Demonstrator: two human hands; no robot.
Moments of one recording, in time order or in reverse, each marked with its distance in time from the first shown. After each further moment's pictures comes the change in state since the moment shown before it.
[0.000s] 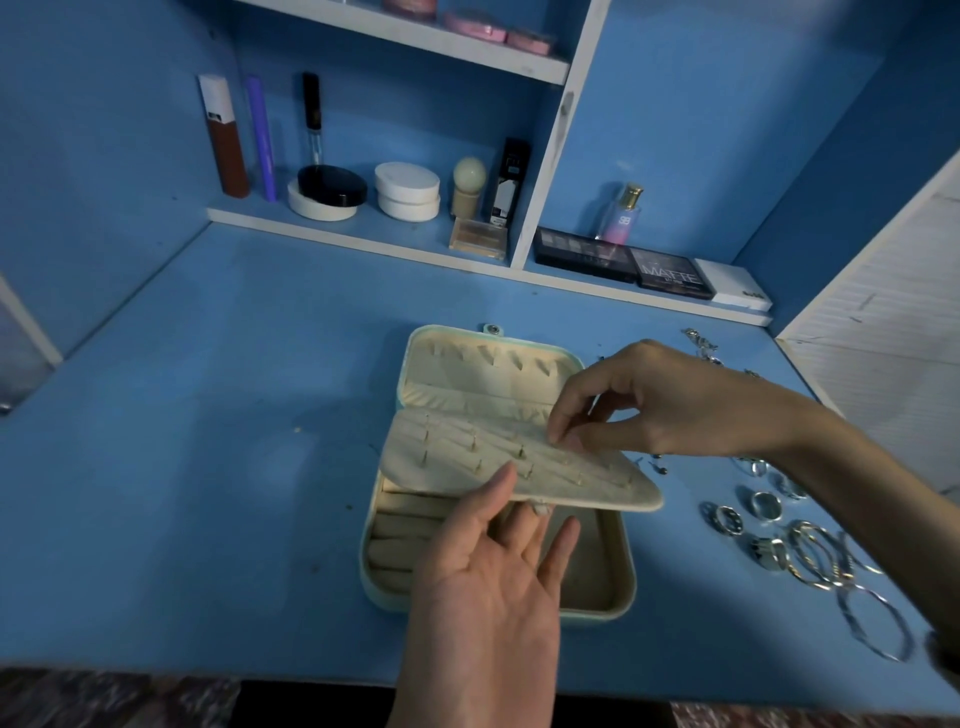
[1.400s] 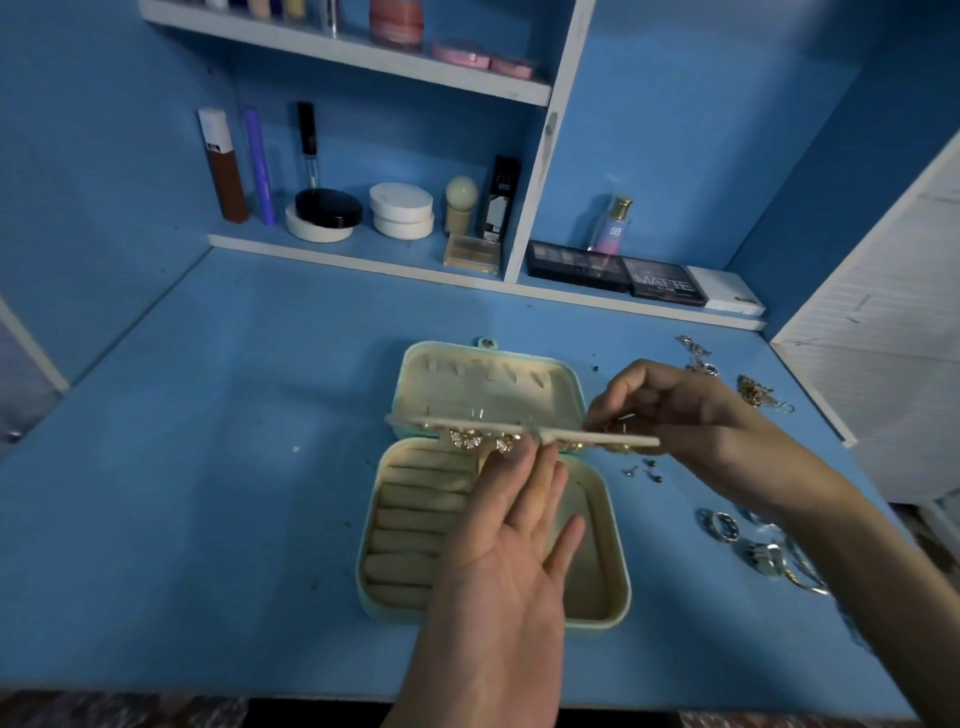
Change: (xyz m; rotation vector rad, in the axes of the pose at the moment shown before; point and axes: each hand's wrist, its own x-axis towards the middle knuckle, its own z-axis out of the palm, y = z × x) left_hand 0.006 0.005 0.021 0.168 0.021 -0.029; right_hand -0.030 0.041 0.019 0.669 0.309 -0.036
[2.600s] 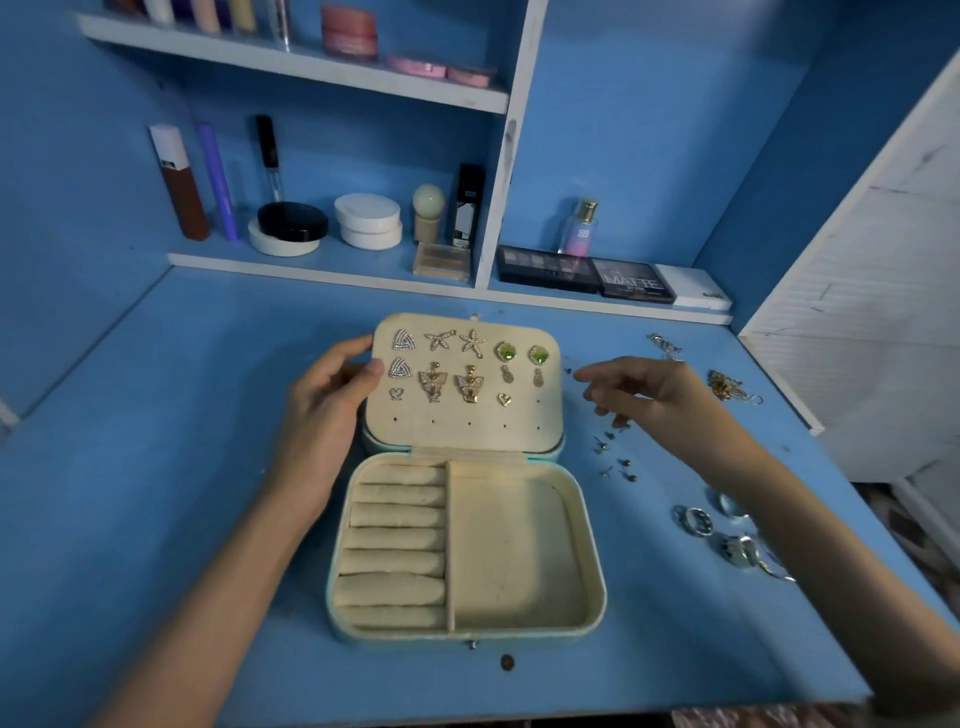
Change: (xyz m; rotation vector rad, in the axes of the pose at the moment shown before) left_hand 0.096 0.093 -0.048 0.885 0.184 0.598; right_hand 0.019 0.026 -0.017 -0.400 0.388 0.106
